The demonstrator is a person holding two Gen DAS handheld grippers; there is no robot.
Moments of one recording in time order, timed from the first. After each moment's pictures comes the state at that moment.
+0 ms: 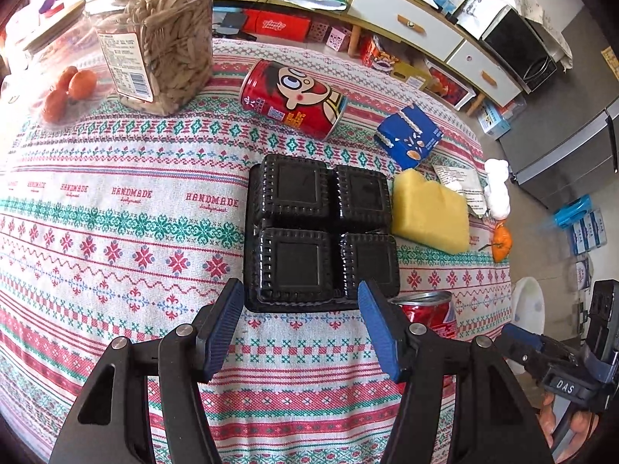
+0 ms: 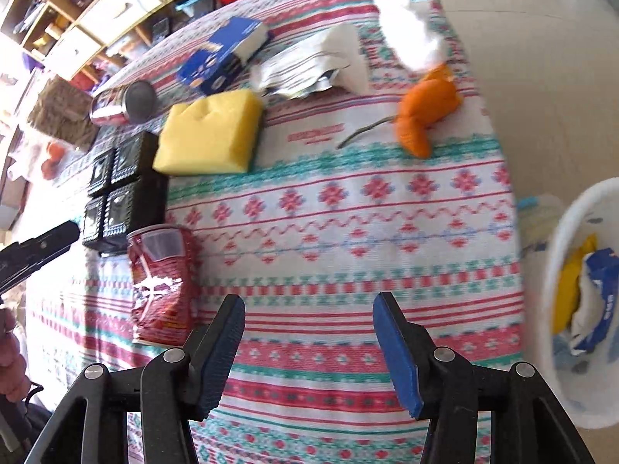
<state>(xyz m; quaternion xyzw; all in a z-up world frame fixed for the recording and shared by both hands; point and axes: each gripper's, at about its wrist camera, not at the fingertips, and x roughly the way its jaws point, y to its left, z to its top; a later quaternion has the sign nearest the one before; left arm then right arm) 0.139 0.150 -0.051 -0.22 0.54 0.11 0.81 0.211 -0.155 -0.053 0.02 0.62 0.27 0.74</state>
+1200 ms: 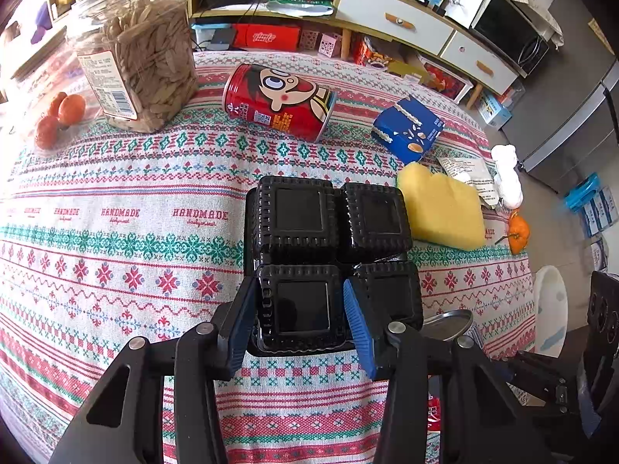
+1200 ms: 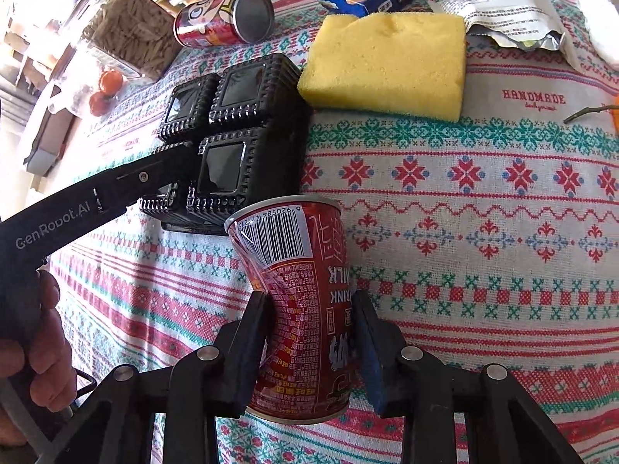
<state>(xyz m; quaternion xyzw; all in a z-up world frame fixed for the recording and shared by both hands) 0.144 0.135 -0.063 -0.18 0.53 0.11 0.83 0.177 -0.071 -0.073 0.00 0.62 0.34 0.71</state>
